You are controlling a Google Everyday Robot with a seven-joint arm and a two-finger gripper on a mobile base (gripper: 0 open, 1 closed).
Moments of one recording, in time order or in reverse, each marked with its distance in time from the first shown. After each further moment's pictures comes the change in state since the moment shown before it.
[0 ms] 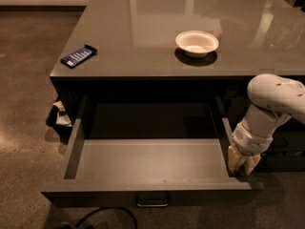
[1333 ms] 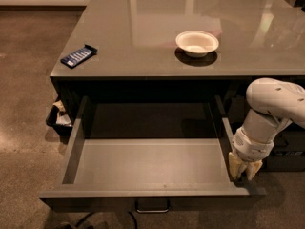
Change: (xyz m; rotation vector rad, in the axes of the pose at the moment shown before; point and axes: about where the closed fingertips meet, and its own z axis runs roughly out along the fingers) arm 0.022 0.007 0.005 0.015 0.028 0.001
